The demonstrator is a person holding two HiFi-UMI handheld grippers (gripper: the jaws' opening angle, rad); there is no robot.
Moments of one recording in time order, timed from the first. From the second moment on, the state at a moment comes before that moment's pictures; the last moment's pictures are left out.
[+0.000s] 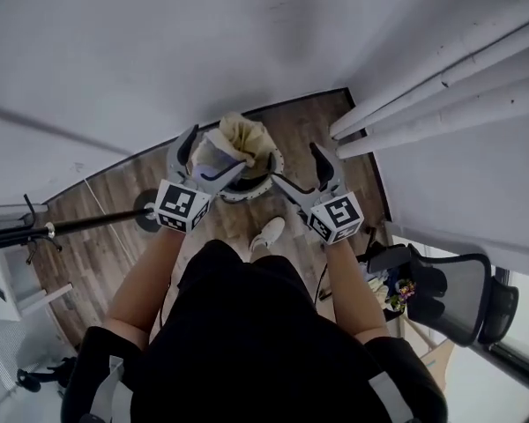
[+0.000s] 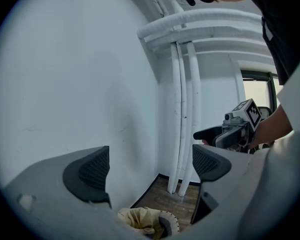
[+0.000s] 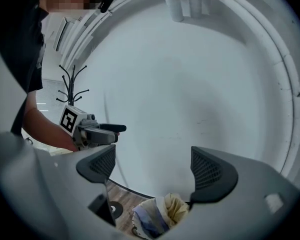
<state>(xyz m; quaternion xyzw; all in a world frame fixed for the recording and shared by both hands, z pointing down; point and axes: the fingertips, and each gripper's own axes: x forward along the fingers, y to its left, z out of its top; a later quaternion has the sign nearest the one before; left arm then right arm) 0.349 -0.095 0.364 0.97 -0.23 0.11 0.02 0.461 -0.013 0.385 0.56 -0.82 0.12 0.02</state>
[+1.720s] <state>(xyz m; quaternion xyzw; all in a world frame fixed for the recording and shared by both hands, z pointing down) 0.395 -0.310 0.924 0.90 -0.17 0.39 0.13 0.492 -0.263 0.932 0.45 -0.80 0.29 0.26</state>
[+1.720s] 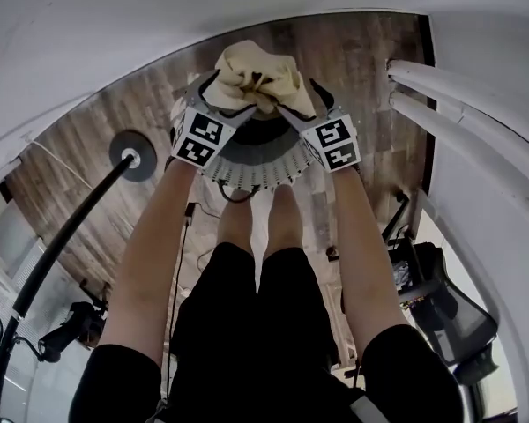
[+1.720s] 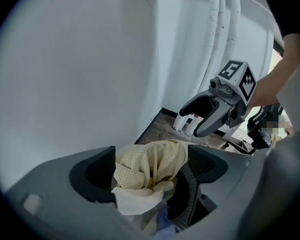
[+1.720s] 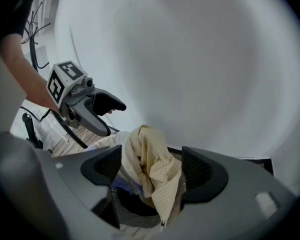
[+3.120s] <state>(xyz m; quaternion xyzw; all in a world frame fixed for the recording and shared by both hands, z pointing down) 0.402 -0.351 1.047 0.81 -0.12 0.56 0.08 0.487 -0.282 1.059 0.35 -0.77 0.41 0.35</state>
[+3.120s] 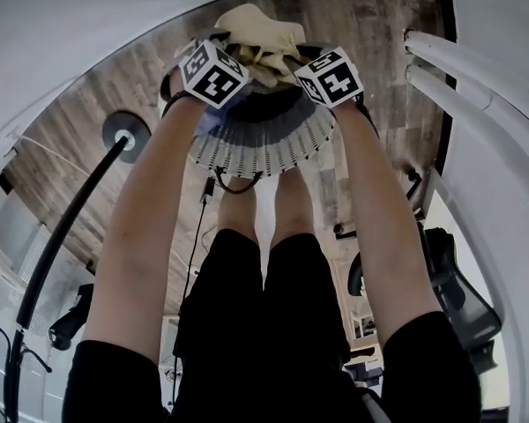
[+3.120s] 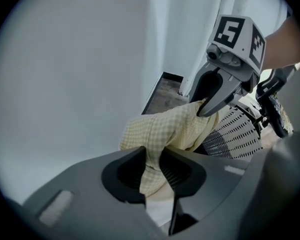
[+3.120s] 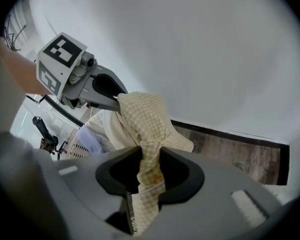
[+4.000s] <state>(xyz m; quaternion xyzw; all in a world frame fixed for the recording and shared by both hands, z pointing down) 0.395 -0.363 0.895 0.85 -0.22 0.48 0.08 0.504 -0.296 0.889 0.50 -0.76 0.34 0.26</state>
